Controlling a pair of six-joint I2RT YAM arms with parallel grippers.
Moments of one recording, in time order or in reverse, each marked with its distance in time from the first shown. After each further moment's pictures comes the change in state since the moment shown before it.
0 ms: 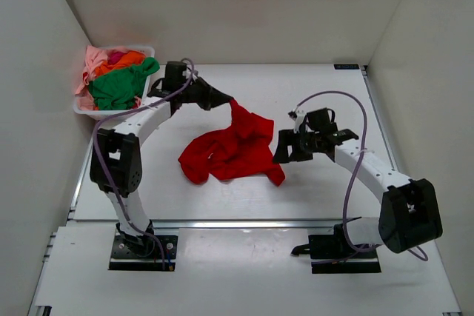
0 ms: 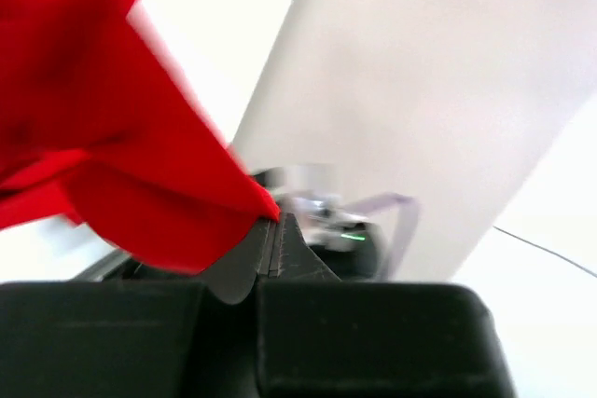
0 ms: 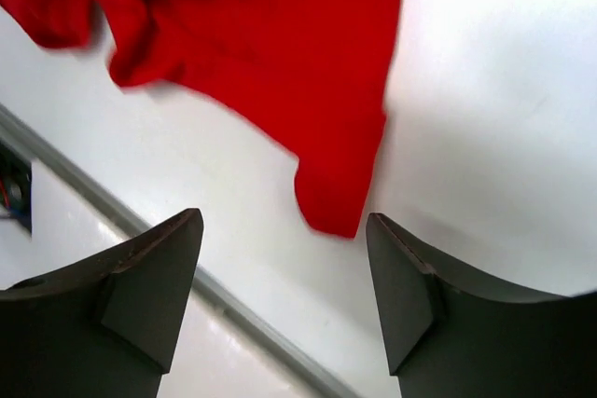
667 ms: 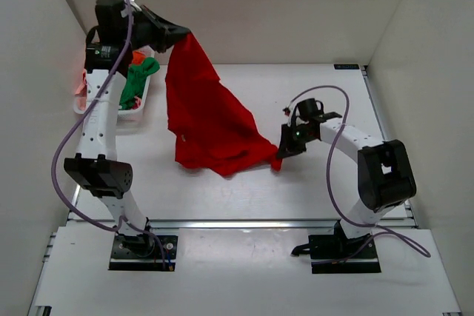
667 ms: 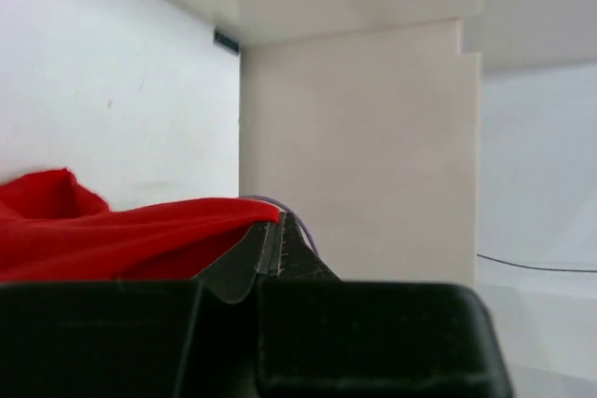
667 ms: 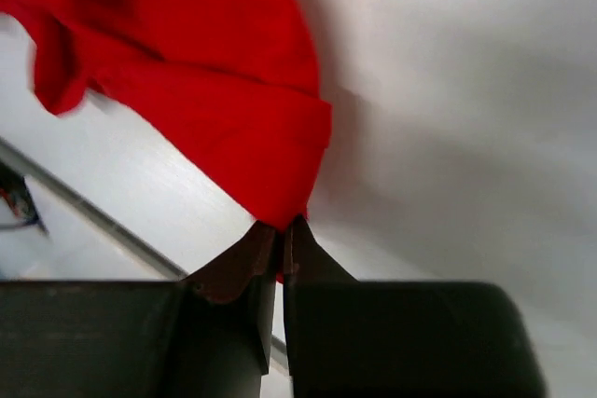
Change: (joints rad) left arm 0.208 -0.074 0.697 -0.464 -0.175 0.286; right arm -0.023 0.321 0.092 -0.052 -0.035 0.042
